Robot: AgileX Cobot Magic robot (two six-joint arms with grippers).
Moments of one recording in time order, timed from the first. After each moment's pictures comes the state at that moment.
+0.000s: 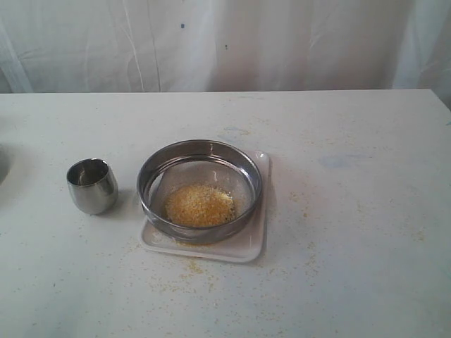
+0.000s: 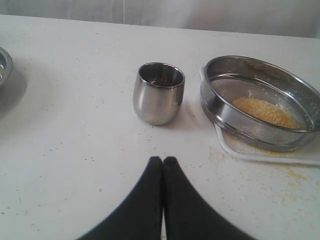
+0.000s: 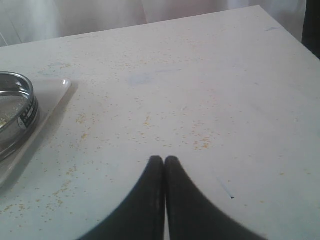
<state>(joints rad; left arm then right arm) -0.16 0.04 0.02 0.03 0.28 -0.22 0.04 0.13 0.00 0.03 0.28 0.11</state>
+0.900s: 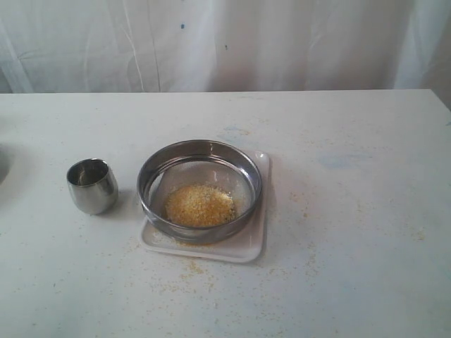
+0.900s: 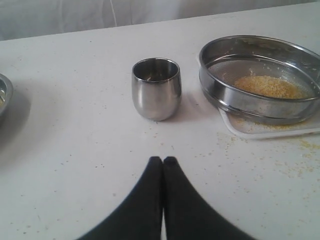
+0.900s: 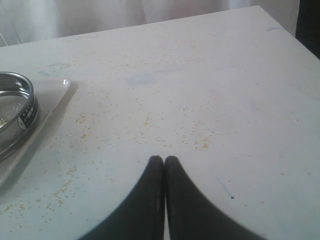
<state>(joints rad) -0.16 0.03 0.02 -0.05 0.30 0.05 0.04 0.13 0.00 0.03 0.28 0.11</state>
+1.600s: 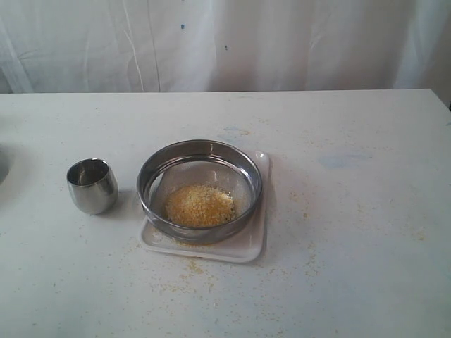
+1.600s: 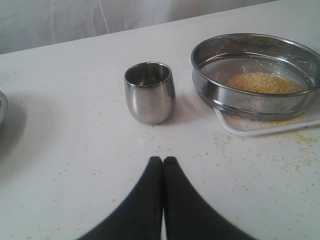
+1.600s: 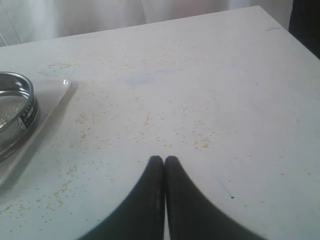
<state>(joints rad) -0.16 0.03 0.02 -0.13 0.29 0.18 0.04 0.13 0.00 0.03 0.28 0.11</state>
